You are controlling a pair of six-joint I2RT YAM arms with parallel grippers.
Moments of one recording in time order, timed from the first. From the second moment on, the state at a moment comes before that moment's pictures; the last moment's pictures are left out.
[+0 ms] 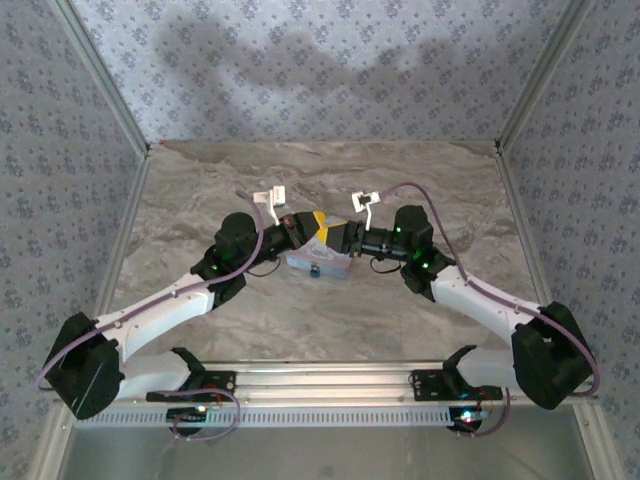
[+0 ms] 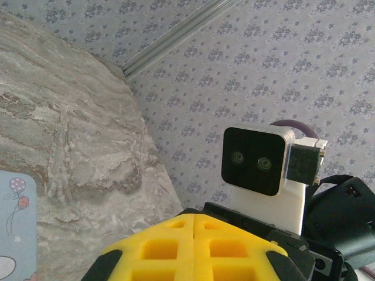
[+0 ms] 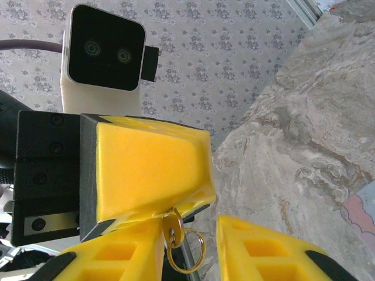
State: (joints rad) left arm -0.74 1.19 0.73 0.44 0.27 -1.00; right arm 0.60 1.25 0.70 0.51 -0.70 0.80
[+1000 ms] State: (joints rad) left arm -0.75 1.19 0.73 0.45 0.25 -1.01; right arm 0.58 1.21 0.68 0.50 -0.70 0.81
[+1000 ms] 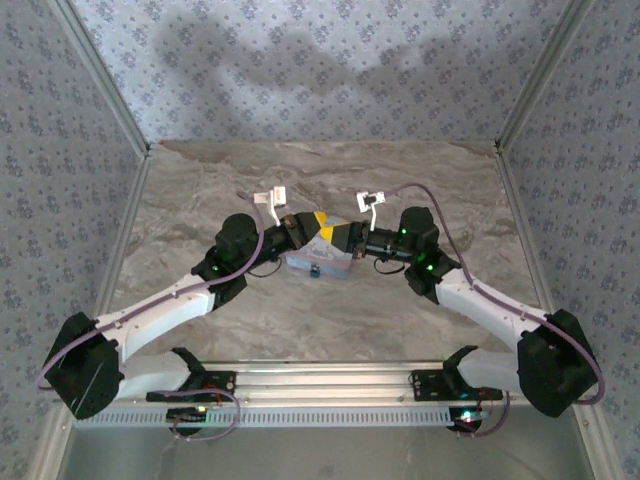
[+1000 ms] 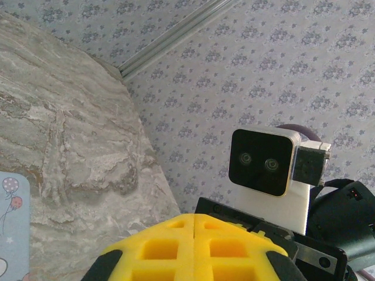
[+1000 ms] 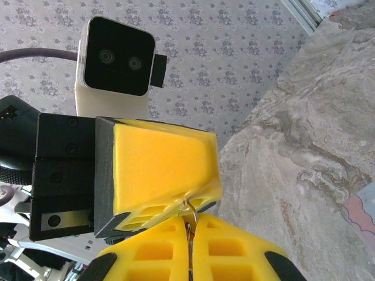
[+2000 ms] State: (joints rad) left arm -0.70 1.04 0.69 0.31 0.20 -0.96; right arm 0.50 1.17 0.67 0.29 -0.62 0.71
